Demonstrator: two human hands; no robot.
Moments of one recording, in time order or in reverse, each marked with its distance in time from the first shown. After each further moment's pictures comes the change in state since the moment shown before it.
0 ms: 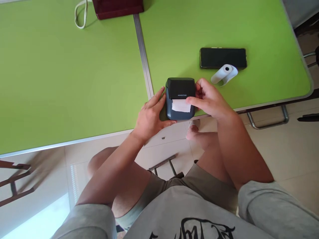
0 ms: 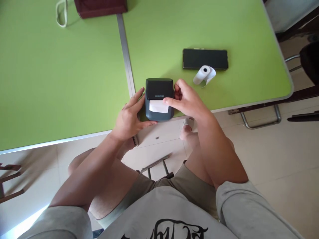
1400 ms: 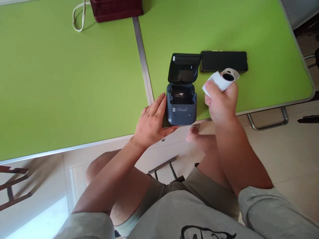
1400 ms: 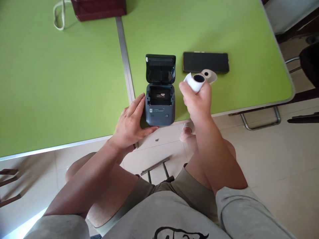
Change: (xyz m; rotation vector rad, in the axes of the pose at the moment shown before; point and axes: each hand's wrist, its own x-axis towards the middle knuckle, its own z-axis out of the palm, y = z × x) left_hand -0.001 0.017 -0.004 0.197 -0.082 -0.049; right_hand 0.002 -0.021 0.013 0.058 0.552 0.028
